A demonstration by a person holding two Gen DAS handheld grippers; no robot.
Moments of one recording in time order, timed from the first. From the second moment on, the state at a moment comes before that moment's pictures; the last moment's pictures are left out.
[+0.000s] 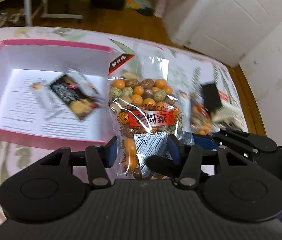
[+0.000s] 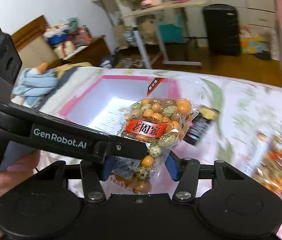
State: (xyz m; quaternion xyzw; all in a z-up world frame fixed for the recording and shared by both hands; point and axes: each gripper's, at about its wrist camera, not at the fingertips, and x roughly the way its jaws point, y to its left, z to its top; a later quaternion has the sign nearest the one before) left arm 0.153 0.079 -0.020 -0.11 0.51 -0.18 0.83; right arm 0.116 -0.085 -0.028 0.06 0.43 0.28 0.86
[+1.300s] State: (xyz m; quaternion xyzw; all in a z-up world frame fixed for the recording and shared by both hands) left arm 0.247 0.213 -0.088 0.01 0.50 0.03 0.87; right arm 0.215 0.037 -0.080 0.07 0.47 0.35 0.81
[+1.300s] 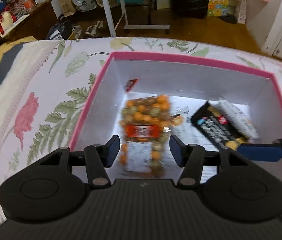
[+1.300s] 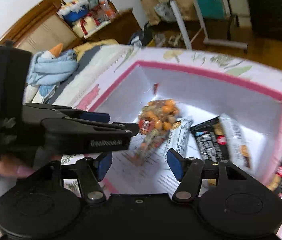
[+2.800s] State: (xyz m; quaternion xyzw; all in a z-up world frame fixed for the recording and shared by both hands) left arm 0.178 -0.107 -0.165 -0.06 0.54 -0.21 0.82; right arm 0.082 -0.335 -0.167 0.30 0.40 -0.06 0.86
